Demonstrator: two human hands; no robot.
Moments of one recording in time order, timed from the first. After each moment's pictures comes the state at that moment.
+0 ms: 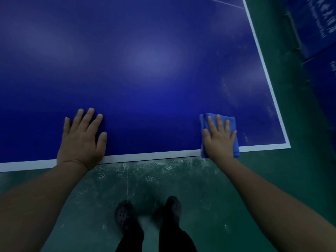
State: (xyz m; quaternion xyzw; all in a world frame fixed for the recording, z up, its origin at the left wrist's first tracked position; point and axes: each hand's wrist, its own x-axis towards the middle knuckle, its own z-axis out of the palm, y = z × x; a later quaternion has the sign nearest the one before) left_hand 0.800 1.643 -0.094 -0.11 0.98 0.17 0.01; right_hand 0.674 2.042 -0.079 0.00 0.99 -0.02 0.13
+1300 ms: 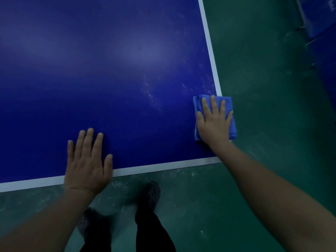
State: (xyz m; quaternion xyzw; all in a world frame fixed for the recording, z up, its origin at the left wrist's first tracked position) left_hand 0.709 1.967 -0.097 -0.12 0.99 0.08 0.02; right_hand 0.500 2.291 -0.078 -0.03 0.99 -0.03 0.11
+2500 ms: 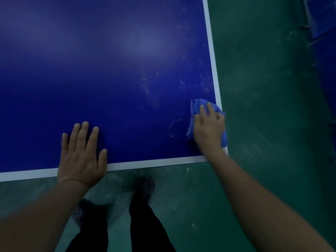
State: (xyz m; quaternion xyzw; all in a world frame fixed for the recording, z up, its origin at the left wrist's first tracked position) left_hand 0.708 1.967 -0.093 -0.13 0.99 0.08 0.04; right_hand 0.522 2.278 -0.061 -0.01 0.99 -0.10 0.02
